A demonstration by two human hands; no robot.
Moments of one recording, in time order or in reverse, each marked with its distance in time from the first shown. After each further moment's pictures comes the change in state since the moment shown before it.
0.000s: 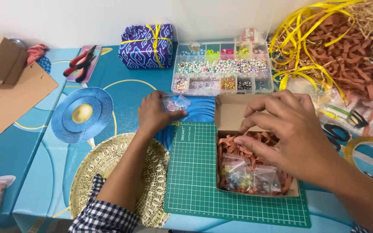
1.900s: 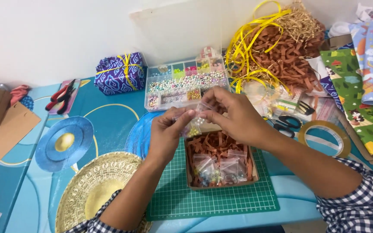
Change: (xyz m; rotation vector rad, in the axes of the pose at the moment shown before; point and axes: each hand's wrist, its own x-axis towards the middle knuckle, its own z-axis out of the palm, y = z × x) left_hand -0.106 0.125 0.012 -1.181 -0.079 0.270; right_hand 0.020 0.030 0.017 0.735 0.043 0.197
